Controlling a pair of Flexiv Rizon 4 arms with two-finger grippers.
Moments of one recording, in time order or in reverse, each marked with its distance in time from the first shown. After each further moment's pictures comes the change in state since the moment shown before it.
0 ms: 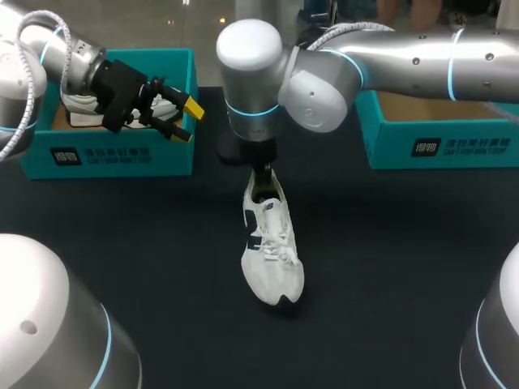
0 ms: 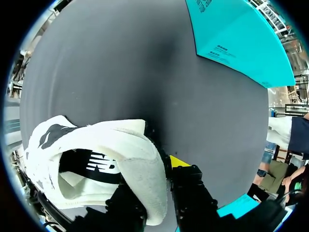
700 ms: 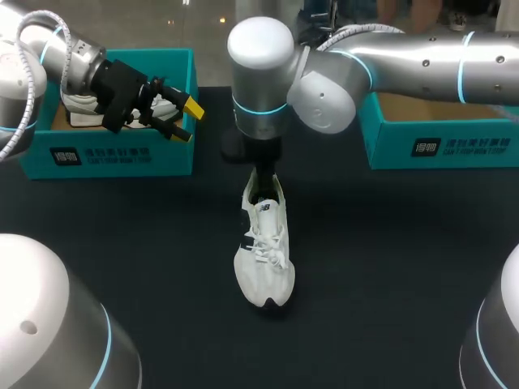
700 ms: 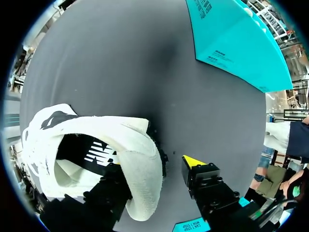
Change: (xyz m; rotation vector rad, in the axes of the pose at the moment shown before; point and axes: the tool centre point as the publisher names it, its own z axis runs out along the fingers) left arm 0.000 0.000 0.000 0.000 0.000 0.000; right arm -0.003 -0.001 -0.004 -0.042 -0.014 -0.034
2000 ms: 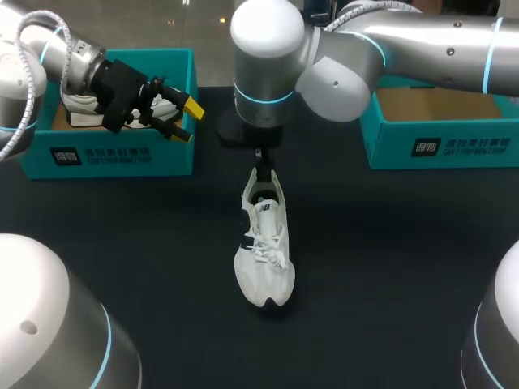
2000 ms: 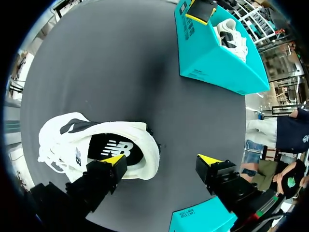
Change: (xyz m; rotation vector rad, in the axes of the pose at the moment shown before) left arm 0.000 0.000 0.000 0.000 0.000 0.000; right arm -0.001 0.004 -0.062 -0.036 -0.103 0.036
